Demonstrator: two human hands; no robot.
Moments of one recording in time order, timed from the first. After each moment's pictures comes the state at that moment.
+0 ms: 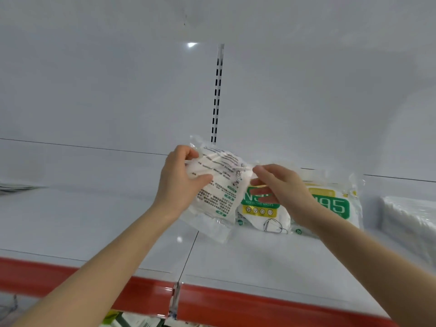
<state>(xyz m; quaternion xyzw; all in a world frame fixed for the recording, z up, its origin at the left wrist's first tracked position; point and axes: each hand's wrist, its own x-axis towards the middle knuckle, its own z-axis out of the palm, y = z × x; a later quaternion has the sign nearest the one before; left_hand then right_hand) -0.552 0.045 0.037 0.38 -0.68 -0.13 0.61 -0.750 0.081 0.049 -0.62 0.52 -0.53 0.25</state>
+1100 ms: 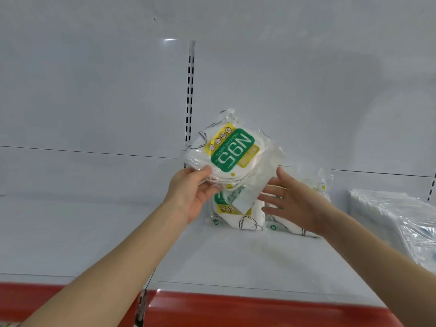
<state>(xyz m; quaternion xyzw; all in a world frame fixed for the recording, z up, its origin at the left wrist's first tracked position) -0.619 0.047 0.043 0.23 -0.41 -0.66 0.58 -0.823 0.099 0.035 -0.49 0.44 -0.56 0.50</state>
